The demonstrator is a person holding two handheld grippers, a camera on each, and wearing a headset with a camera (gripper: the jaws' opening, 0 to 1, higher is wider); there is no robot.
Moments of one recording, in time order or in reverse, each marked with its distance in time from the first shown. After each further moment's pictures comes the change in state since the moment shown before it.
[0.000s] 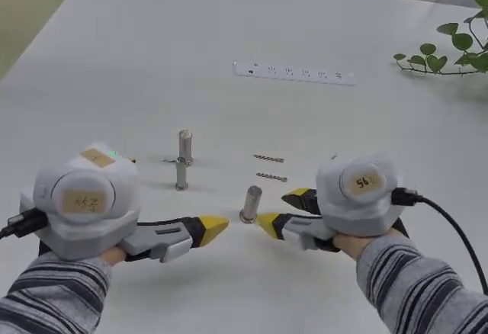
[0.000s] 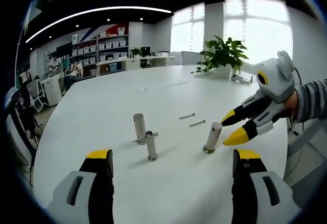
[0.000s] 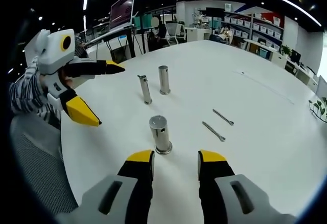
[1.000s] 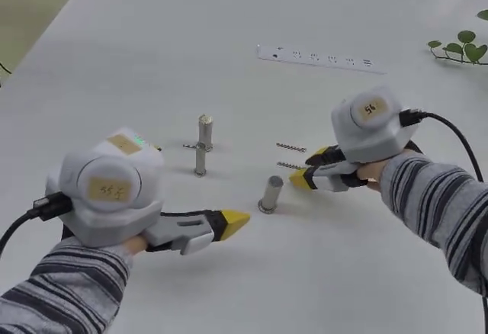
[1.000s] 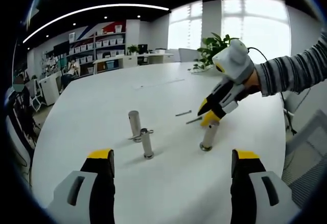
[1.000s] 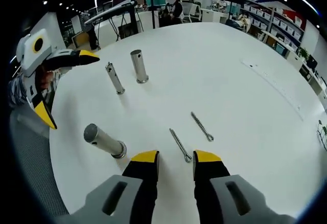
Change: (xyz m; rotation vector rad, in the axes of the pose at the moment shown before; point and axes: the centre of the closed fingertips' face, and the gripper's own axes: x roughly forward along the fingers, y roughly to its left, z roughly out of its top) left arm 0.002 -0.005 -0.005 0.005 0.026 -0.023; right arm 0.040 -0.049 0.008 -0.125 0.207 0.081
